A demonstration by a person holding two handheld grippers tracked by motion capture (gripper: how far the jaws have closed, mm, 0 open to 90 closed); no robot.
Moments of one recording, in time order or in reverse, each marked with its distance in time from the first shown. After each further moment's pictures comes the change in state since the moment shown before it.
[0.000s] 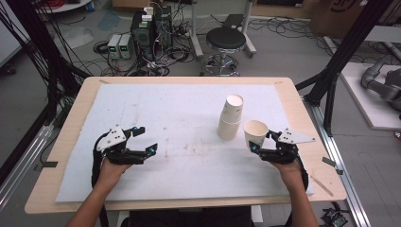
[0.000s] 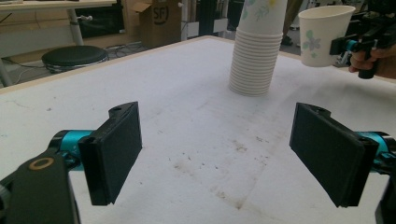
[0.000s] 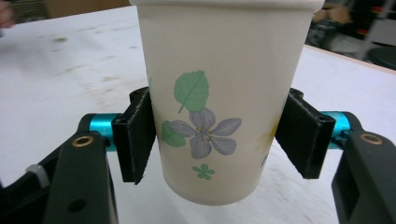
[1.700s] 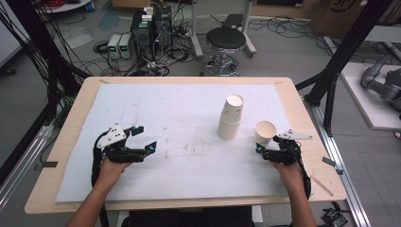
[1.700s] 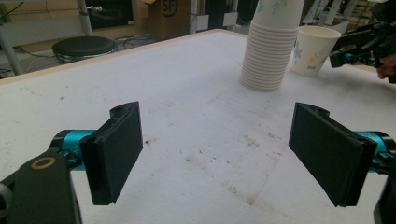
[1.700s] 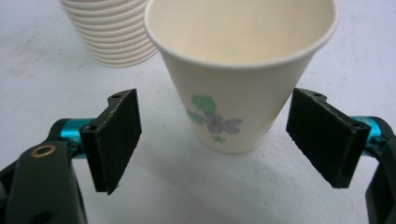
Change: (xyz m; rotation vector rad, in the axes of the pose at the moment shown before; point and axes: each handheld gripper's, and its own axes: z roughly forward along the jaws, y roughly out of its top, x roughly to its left) left arm 0.006 0.000 0.000 0.018 0.038 -0.024; right arm -0.004 -0.012 -0.003 0.266 -0.271 0.192
